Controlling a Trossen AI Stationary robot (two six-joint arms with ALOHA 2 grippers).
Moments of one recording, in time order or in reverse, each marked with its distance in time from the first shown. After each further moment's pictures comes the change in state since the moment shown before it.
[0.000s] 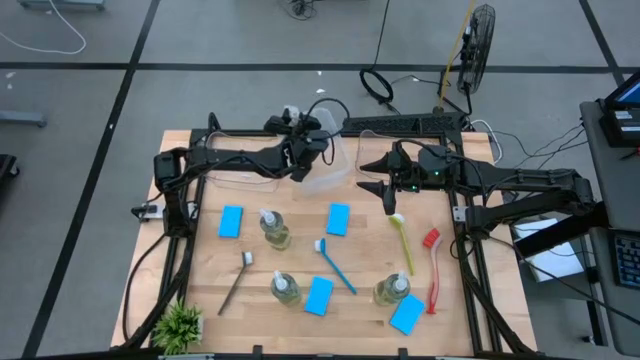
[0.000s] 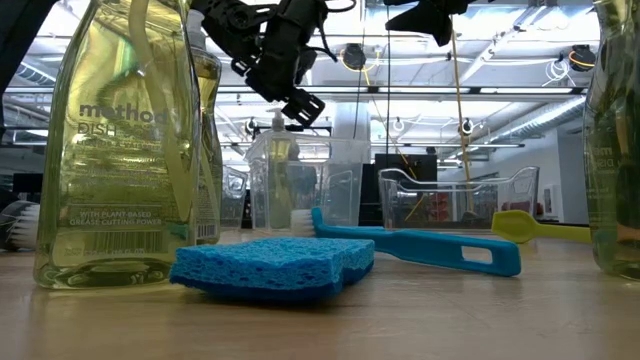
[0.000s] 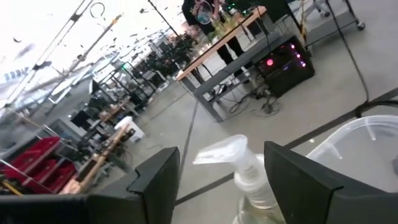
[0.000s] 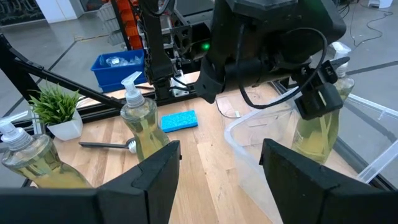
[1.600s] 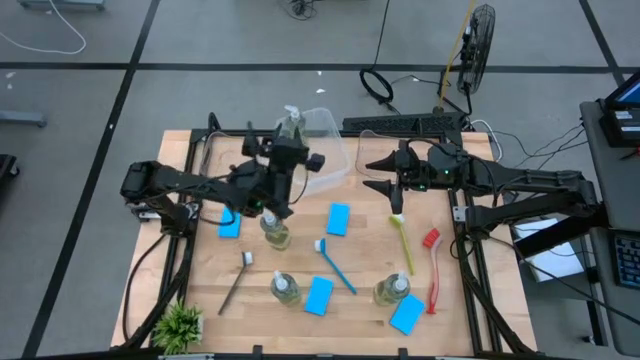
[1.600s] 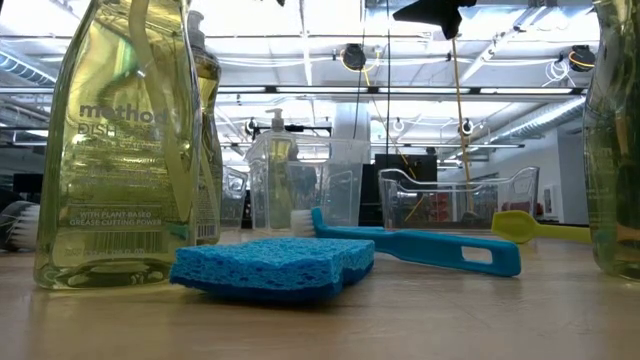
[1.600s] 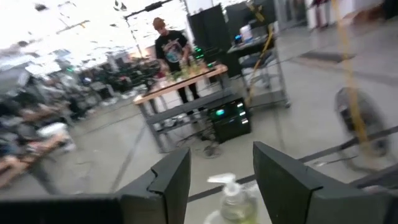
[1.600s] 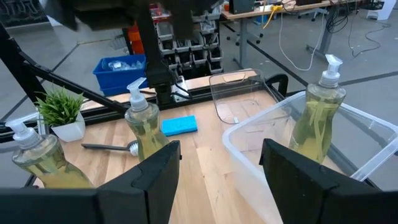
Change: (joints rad) left arm -0.387 -0.214 -0.001 0.728 -0.151 0.564; right arm 0.000 -0.057 0.000 -0.033 -0.003 -0.026
